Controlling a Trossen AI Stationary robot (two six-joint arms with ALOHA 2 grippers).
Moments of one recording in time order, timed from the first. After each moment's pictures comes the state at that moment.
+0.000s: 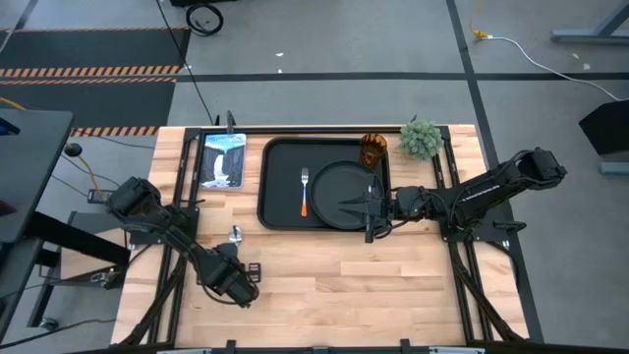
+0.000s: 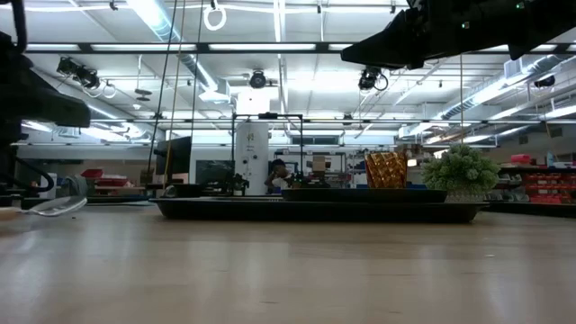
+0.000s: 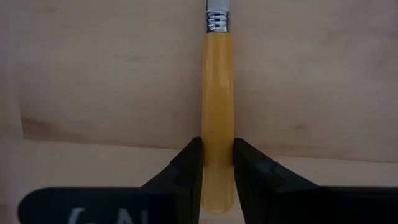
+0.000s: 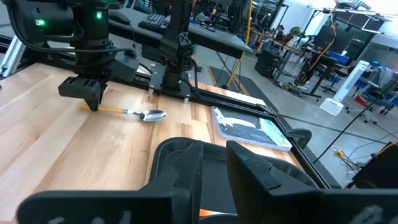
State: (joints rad) left arm -0.70 1.69 0.95 -0.86 -0.07 -2.31; right arm 0.16 1.25 0.50 0.62 0.28 -0.29
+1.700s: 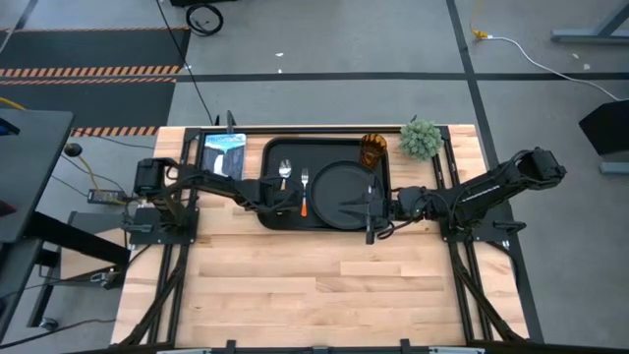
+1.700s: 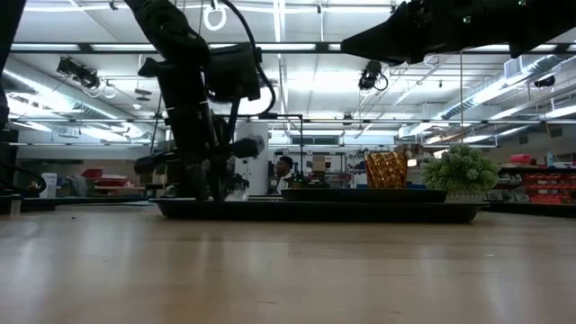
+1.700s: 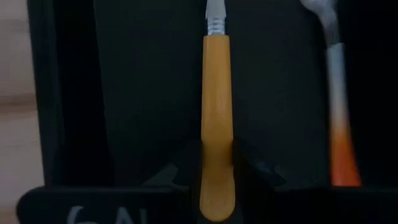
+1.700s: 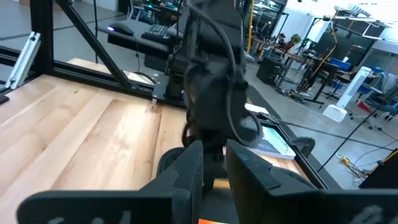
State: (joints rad) left arm 0.07 1.76 0.95 -0.46 -0.35 -1.34; right arm 0.17 1.25 0.50 0.66 0.27 -0.29
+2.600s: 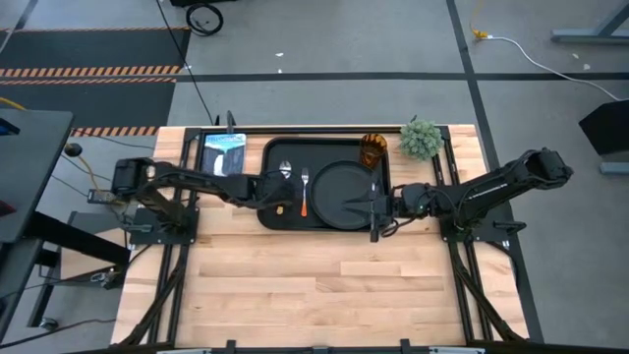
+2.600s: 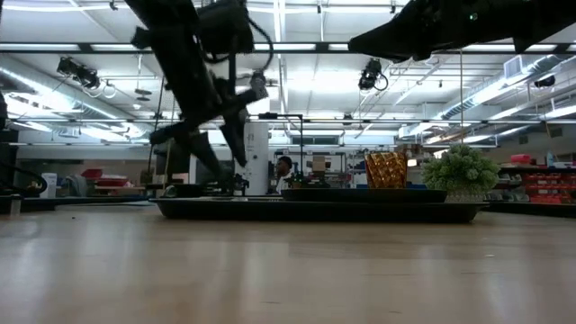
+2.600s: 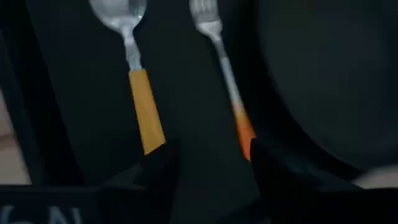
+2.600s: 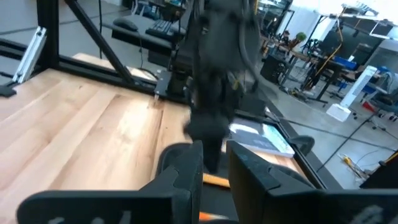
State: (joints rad) left arm 0.05 1.59 0.95 -0.42 -0.32 -1.14; right arm 0.15 1.17 0.50 0.55 0.25 -0.30
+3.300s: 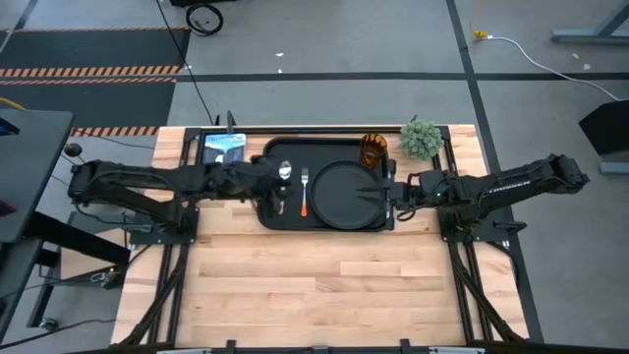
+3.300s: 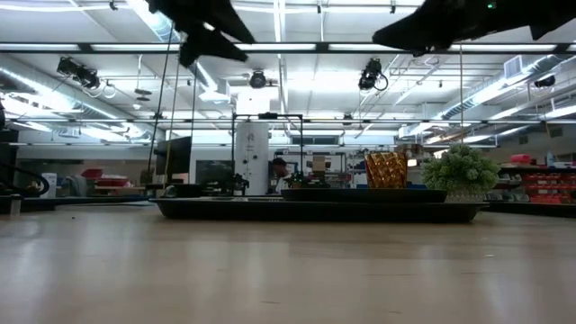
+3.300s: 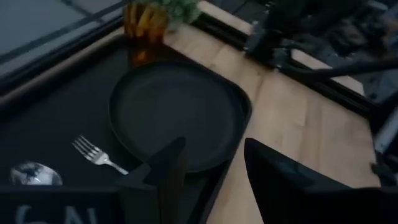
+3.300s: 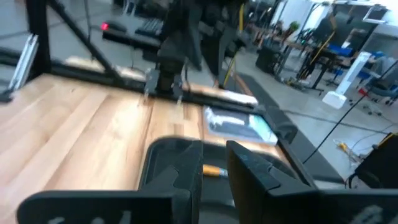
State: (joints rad) left arm 0.01 1.19 0.95 -0.26 -0.24 -0.45; right arm 0.08 0.91 0.50 0.28 0.20 -0.25
